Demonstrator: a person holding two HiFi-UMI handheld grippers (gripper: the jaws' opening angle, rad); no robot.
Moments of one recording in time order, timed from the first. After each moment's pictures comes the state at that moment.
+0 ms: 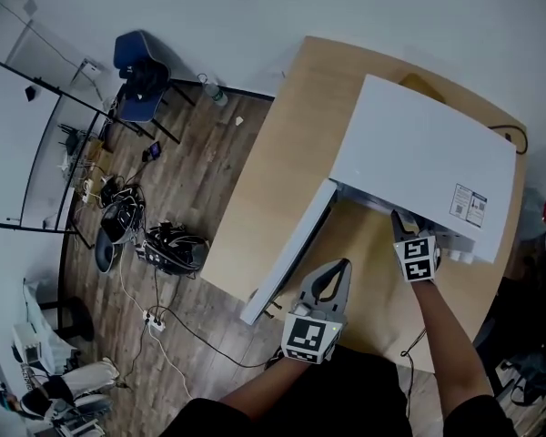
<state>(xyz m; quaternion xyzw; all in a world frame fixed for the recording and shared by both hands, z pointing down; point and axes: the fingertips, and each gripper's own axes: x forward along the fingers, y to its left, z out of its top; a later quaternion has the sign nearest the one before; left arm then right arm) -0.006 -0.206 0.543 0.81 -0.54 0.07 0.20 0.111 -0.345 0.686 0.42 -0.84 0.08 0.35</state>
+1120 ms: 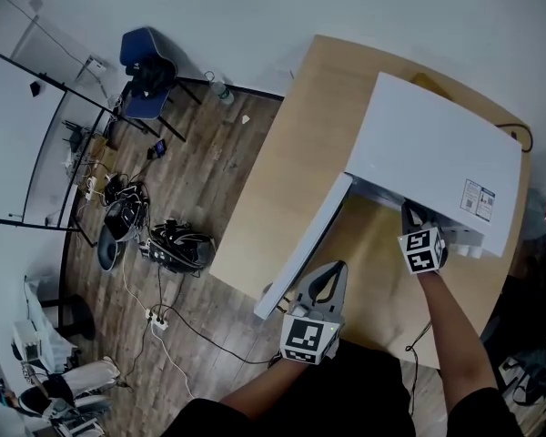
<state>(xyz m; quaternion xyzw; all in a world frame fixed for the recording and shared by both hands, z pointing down) -0.038 -0.181 0.546 0.80 -0.56 0.08 0.20 0.103 -0.345 0.698 0.40 -0.82 0.04 0.40</state>
